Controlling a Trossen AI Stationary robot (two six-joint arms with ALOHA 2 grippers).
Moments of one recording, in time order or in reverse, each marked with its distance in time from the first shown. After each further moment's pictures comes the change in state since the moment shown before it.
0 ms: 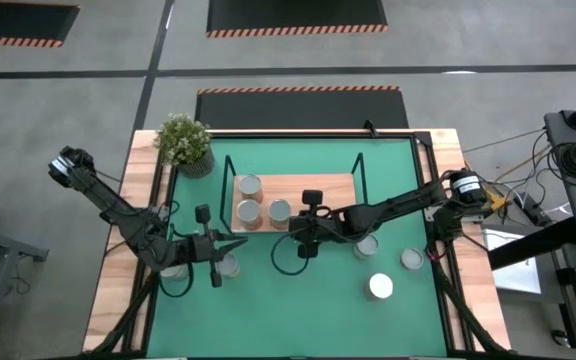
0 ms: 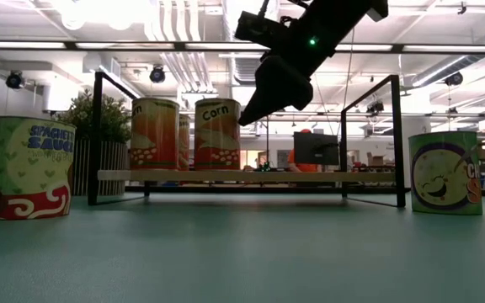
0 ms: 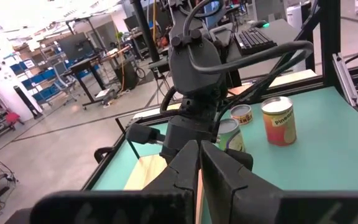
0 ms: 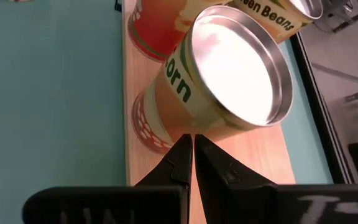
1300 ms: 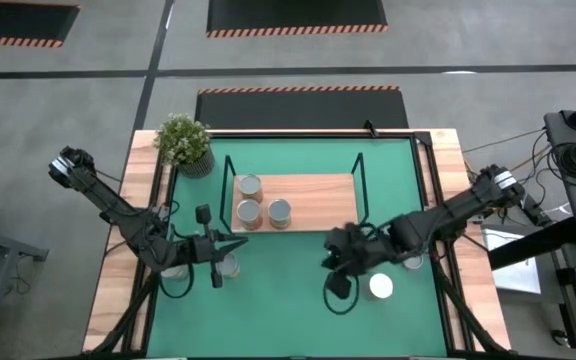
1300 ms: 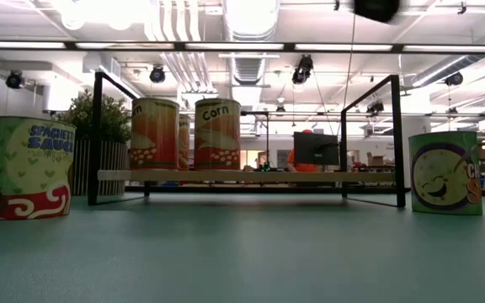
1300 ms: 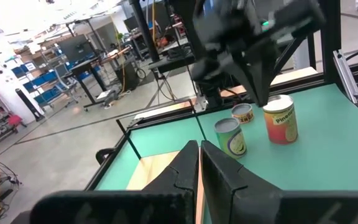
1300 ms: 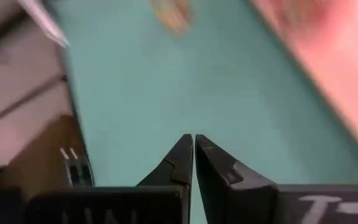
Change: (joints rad) left arm 0.001 0.007 0.001 0.004 0.000 0.018; right arm 0.280 -0.261 0.119 -0.431 -0.292 0.978
